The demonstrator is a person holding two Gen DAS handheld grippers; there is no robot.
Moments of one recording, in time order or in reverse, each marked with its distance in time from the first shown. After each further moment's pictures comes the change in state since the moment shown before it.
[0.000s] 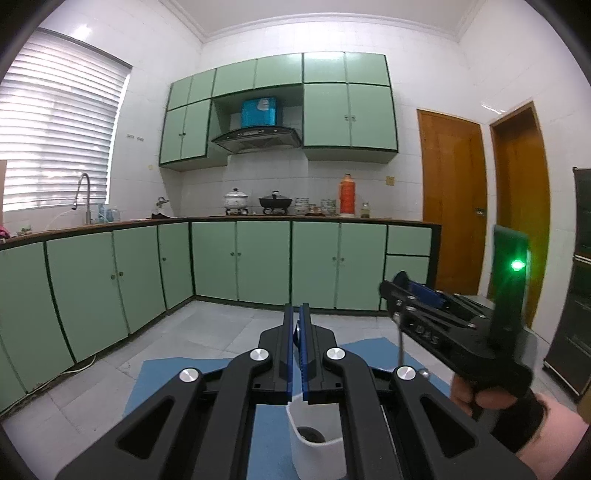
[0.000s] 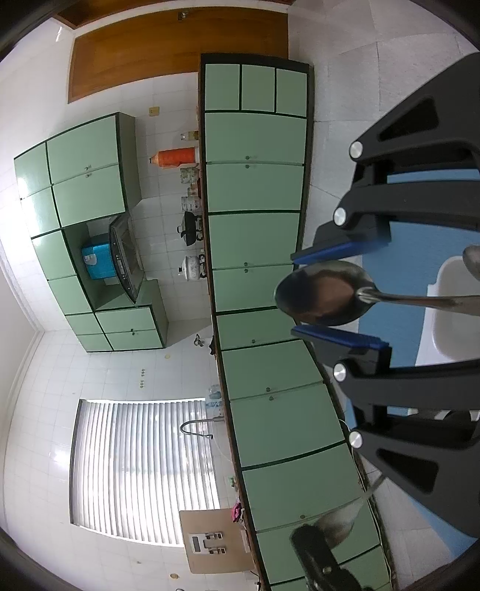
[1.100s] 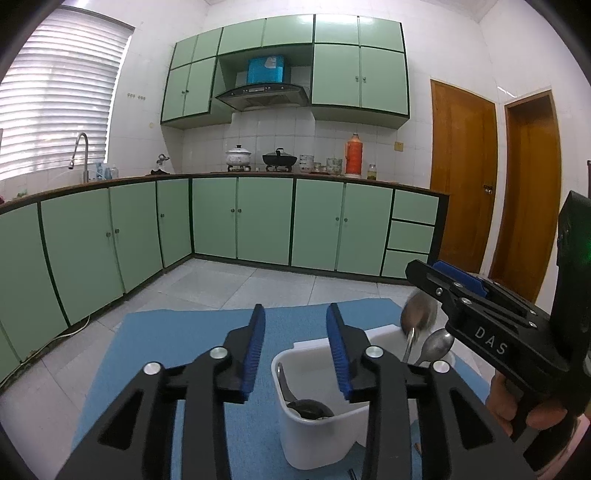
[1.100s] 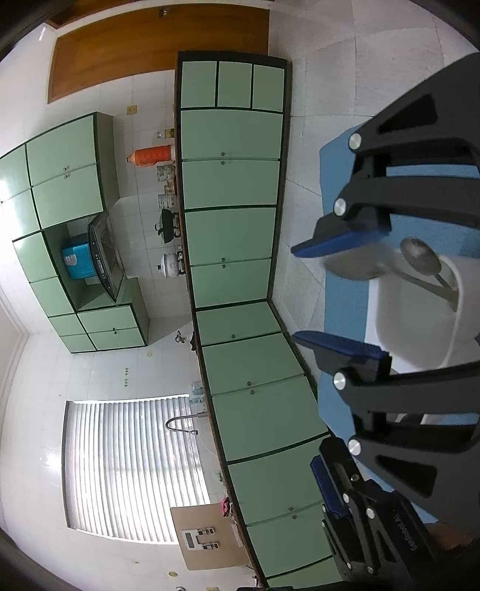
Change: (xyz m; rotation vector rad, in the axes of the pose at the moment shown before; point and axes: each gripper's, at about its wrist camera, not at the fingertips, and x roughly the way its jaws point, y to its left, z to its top) left arm 0.049 0.001 -0.043 -0.063 0.146 0.012; right arm -0.014 0.010 -0.027 0.034 0.067 0.022
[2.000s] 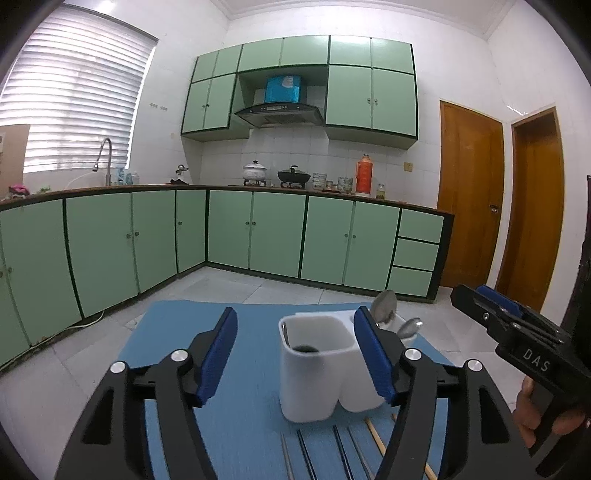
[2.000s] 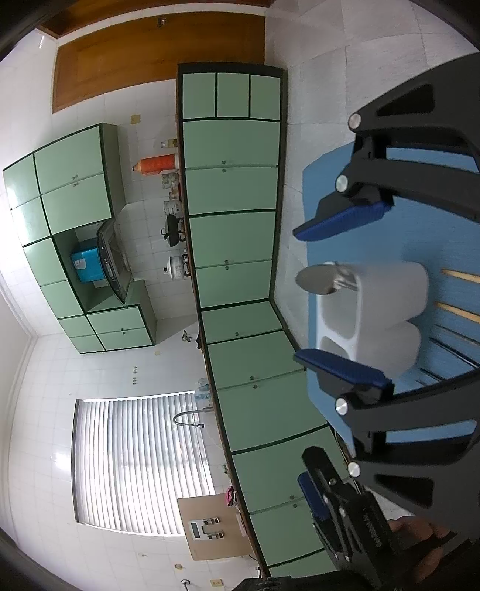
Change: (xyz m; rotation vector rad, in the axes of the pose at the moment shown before) left arm -0.087 -0.013 -0.027 -0.045 -0.070 0.052; right arm -0.105 0.003 -0.017 0.015 -0.009 -0.002
